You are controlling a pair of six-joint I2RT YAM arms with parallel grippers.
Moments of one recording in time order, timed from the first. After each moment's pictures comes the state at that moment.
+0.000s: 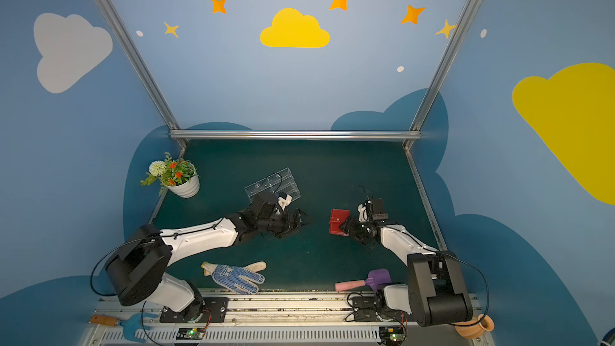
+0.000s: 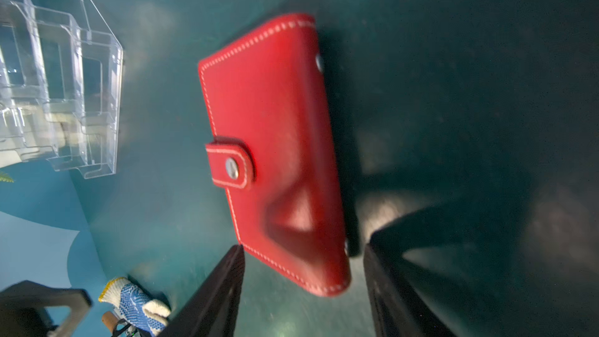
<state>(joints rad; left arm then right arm) -0.78 1.55 0.81 0.12 0.45 -1.11 0.17 1.33 0.52 -0.28 -0.42 0.59</state>
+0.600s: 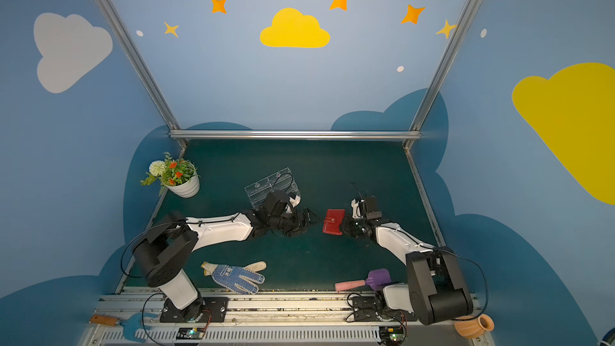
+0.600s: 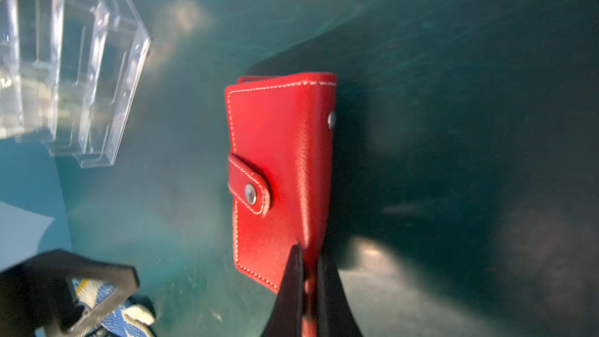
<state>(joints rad) -0.80 1.71 0.90 0.16 0.46 -1.16 0.30 1.30 0.54 -0.25 -0.36 0.56</state>
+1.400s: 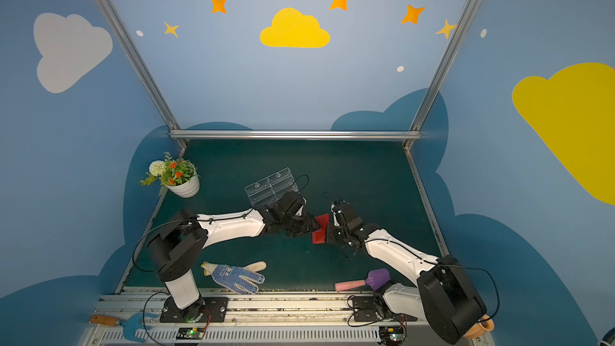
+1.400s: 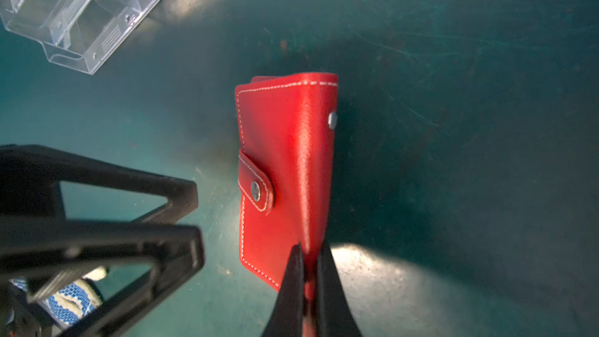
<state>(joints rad) -0.87 1.80 1.08 -0.16 0.27 -1.01 0.62 1.23 0.57 -0.33 -0.13 0.54</state>
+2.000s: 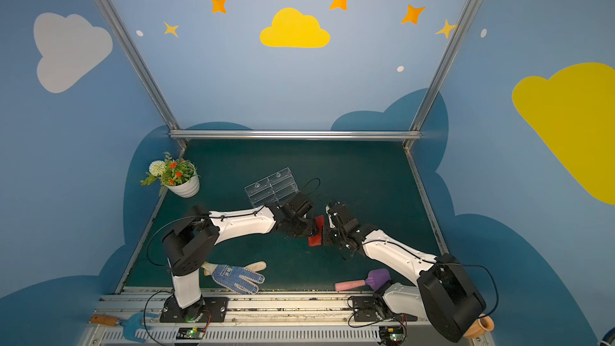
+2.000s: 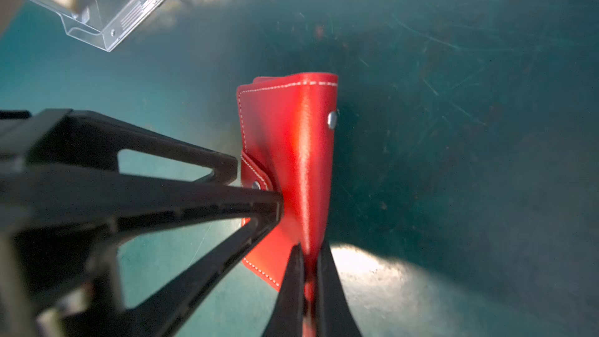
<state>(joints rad) -0.91 1.90 1.22 -0.37 0.14 -0.89 0.68 1.24 0.57 -0.31 -0.12 0.54</state>
